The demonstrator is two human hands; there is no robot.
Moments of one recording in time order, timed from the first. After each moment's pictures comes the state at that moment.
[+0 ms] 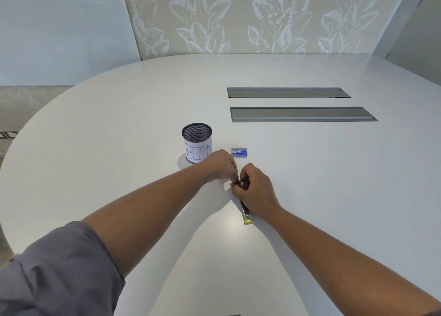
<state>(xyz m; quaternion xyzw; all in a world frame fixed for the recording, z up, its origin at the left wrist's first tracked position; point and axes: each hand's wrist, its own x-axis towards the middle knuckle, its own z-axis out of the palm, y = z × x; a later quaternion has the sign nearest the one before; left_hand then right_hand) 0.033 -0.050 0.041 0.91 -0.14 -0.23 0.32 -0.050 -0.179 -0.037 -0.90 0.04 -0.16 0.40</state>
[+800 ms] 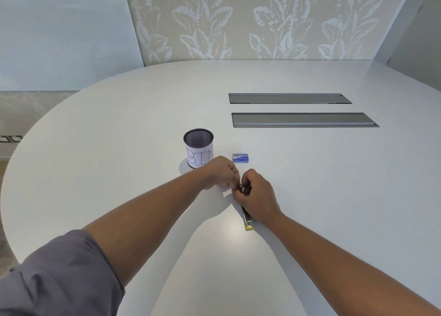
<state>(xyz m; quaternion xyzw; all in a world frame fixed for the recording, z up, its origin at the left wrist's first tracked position) 0.031 -0.042 0.046 0.86 -0.14 -0.29 0.39 -0.049 -0.180 -0.038 -0.90 0.03 -0.17 0.40</state>
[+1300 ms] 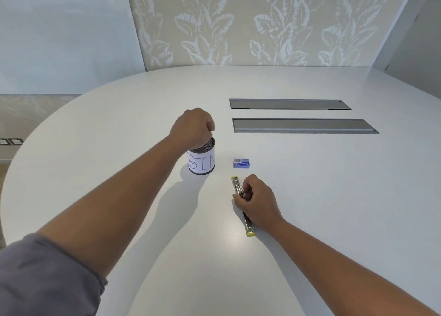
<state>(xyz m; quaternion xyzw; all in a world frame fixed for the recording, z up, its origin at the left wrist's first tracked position) 0.084 0.005 0.135 0.95 -0.18 0.06 0.24 -0.049 -0.180 -0.038 -0.90 0.03 -0.16 0.39</state>
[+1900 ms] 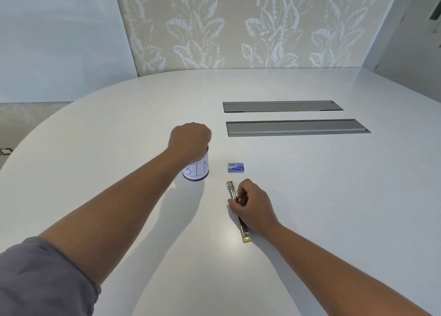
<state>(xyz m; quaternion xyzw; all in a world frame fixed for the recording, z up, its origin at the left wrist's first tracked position) 0.090 -0.008 0.113 0.96 -0.23 0.13 0.02 -0.049 -0.181 -0.038 -0.90 0.04 -0.16 0.40</state>
